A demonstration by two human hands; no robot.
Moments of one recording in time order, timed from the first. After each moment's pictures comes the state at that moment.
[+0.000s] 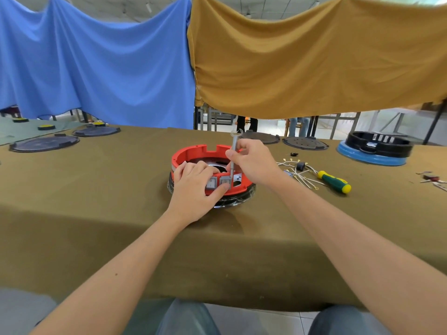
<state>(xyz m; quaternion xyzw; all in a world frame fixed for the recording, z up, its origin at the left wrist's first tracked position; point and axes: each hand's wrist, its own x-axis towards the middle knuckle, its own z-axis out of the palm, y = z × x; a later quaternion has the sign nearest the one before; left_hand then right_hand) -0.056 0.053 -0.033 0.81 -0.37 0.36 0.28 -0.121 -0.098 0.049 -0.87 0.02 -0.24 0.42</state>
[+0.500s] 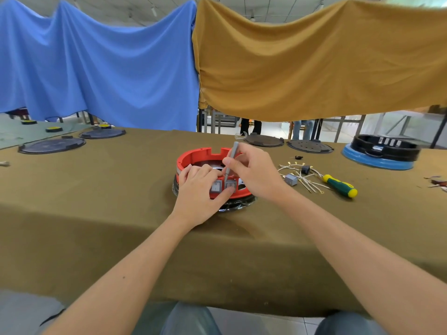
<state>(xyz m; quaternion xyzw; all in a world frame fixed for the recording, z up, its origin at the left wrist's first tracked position) -0.060 0.053 -0.031 0.81 -0.37 0.35 0.29 -0.126 -0.092 0.038 -0.88 -0.08 -0.27 0.39</state>
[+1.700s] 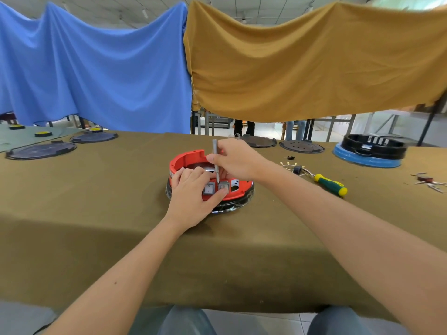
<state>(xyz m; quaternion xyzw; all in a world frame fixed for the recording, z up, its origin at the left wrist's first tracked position) -0.059 0.054 -0.032 0.80 -0.37 0.35 0.30 -0.107 -0.084 0.075 -0.95 -0.05 -0.16 0.28</state>
